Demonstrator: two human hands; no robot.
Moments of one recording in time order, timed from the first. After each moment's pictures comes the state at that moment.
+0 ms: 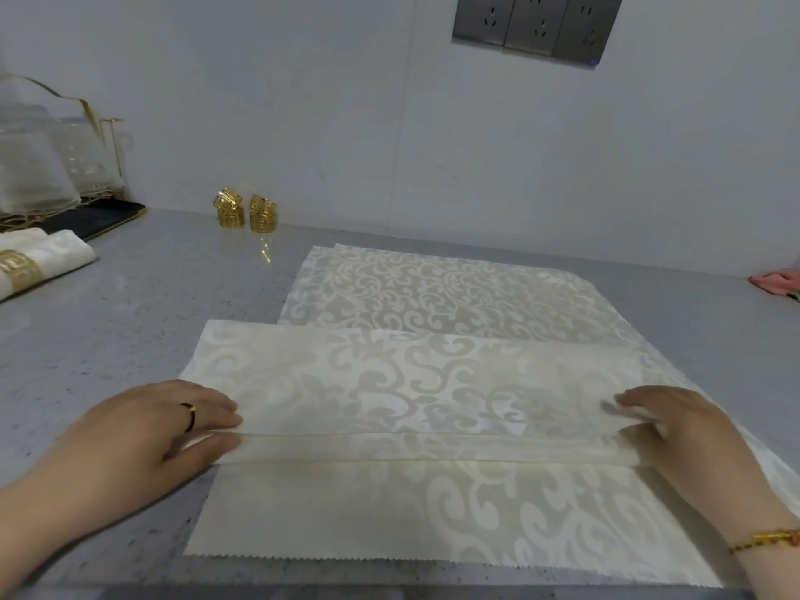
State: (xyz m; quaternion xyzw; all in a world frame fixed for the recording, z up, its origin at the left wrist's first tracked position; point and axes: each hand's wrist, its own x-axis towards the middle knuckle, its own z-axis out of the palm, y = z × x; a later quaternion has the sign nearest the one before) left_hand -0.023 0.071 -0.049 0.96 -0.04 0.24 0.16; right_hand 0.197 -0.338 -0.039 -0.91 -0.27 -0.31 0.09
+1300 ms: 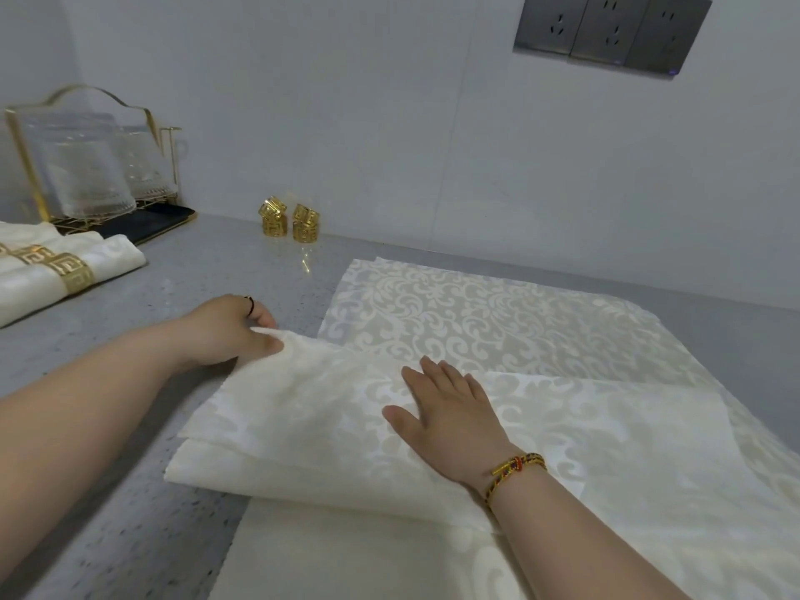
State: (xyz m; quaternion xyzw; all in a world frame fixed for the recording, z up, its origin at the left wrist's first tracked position) left_hand 0.066 0.114 0.007 0.89 0.27 0.07 0.36; right_hand 0.161 -0.116 -0.034 -0.90 -0.42 0.07 0.08
